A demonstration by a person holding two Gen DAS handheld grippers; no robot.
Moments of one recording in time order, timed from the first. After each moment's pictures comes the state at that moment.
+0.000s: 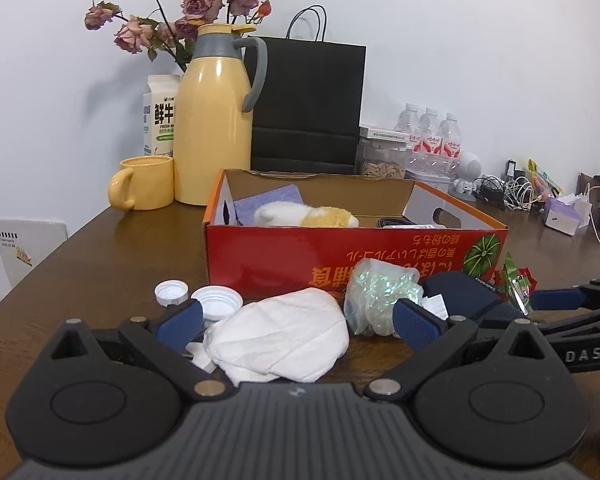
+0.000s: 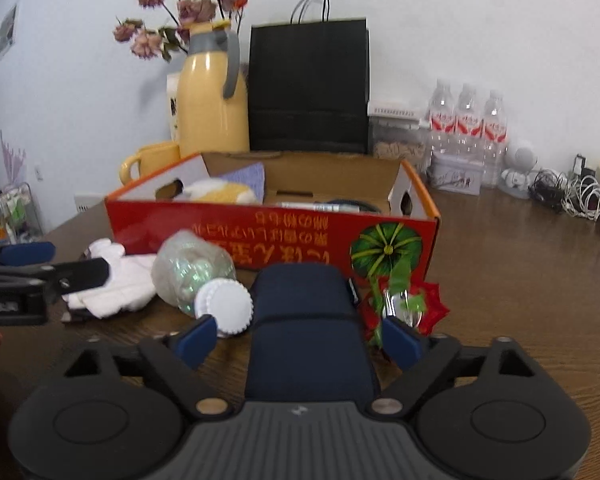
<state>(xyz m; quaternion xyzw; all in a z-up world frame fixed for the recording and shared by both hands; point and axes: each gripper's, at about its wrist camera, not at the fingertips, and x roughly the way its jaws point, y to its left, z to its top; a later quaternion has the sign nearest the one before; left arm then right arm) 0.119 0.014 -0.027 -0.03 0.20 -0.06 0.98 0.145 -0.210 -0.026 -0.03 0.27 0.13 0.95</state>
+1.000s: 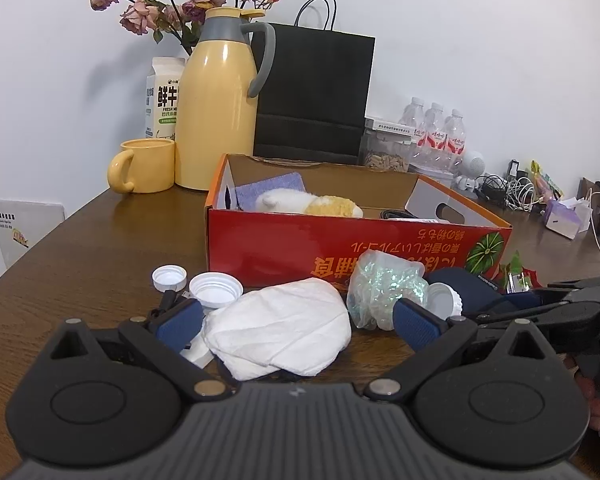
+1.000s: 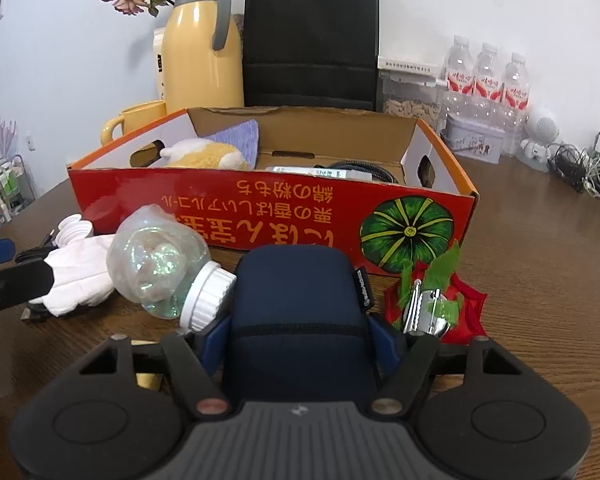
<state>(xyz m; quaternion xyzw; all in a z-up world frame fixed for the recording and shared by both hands) 0.126 0.019 -0.031 -0.04 0.22 -0.06 0.97 0.196 -0.198 -0.045 -0.04 0.32 0.13 0.94</state>
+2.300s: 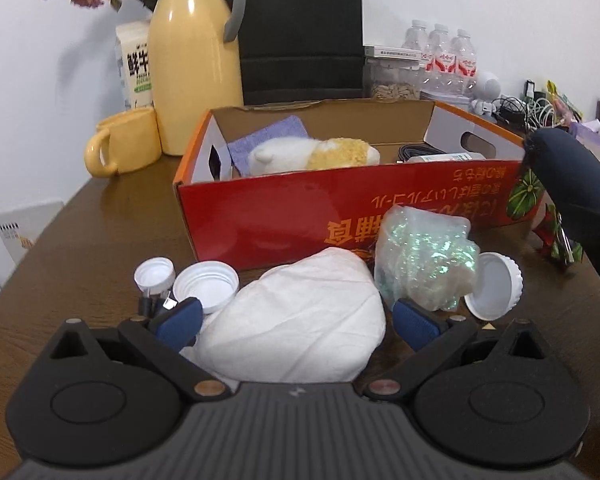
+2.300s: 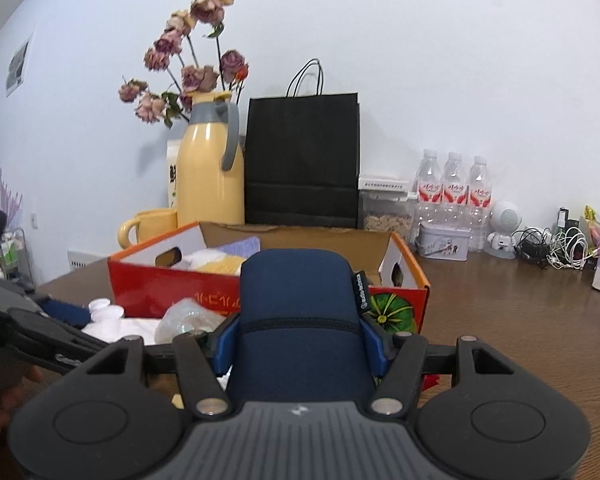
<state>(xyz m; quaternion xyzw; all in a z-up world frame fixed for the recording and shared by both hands) 0.181 0.004 -0.048 0.04 0.31 -0.05 0.95 0.127 -0.206 -0.019 -0.02 0.14 0.12 0.98</state>
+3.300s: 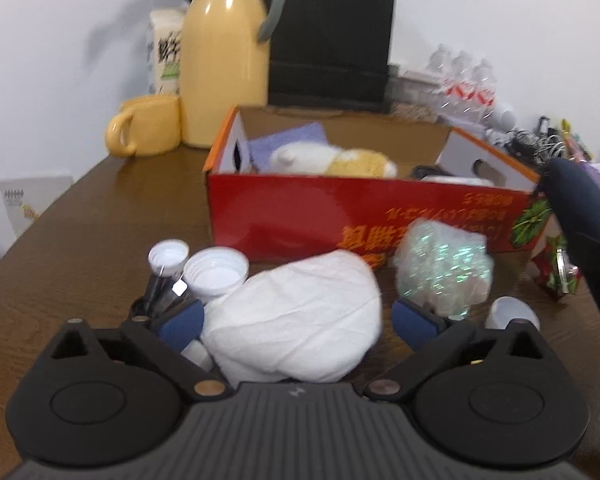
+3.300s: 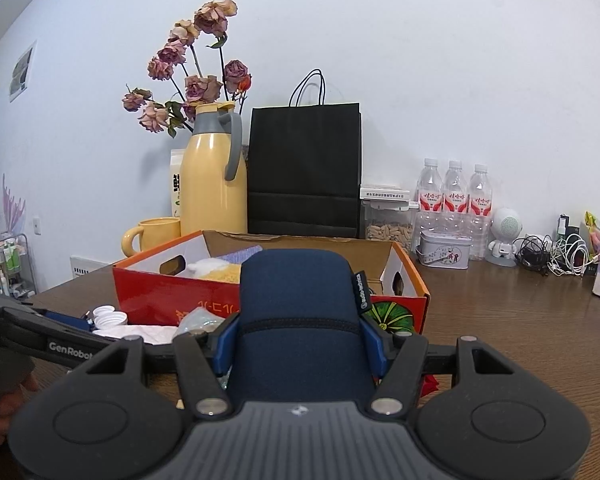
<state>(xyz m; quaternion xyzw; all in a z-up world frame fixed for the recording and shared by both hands) 0.174 0.017 -0.048 -0.03 0.31 -0.03 0.95 0.122 -0.205 -0.016 -0.02 0.13 0.12 0.98</state>
